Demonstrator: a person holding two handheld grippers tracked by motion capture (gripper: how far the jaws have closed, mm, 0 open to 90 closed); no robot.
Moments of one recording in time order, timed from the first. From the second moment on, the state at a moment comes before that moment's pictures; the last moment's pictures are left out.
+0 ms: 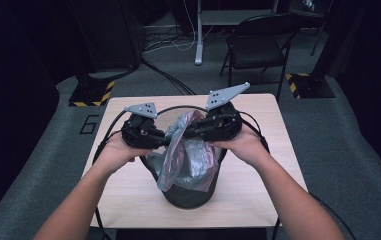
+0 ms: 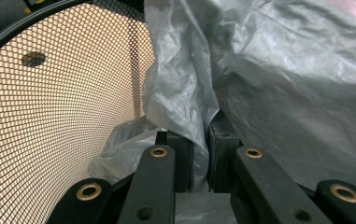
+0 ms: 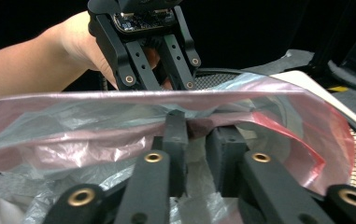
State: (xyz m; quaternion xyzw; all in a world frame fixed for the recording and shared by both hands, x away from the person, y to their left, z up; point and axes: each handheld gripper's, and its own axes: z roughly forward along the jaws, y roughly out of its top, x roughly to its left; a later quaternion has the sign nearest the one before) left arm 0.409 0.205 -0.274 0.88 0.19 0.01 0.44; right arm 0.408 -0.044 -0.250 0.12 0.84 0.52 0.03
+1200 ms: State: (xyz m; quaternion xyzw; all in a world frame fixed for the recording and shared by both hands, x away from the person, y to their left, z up) left arm 0.416 0.224 -0.252 0.85 0.21 0.07 0.47; right arm 0.409 -0.058 -0.263 0.13 0.86 0.49 0.05
